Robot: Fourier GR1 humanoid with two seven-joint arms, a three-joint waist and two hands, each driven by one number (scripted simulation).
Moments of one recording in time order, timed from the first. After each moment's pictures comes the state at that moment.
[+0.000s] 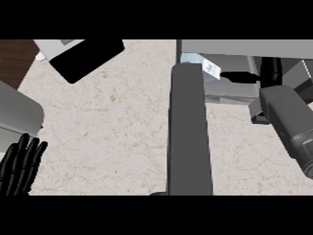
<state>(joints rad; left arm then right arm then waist) 0.45 0.05 -0.14 -2.26 -0.04 -0.10 -0.06 -1.01 -0.31 -0.25 -0.14 0.21 -0.49 -0.72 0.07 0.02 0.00</state>
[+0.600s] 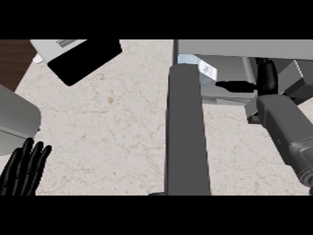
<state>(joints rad) 0.49 0.03 -0.18 -2.27 -0.06 -0.10 -0.07 -0.94 -0.29 -0.30 -0.17 0.15 -0.27 -0.80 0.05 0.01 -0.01</state>
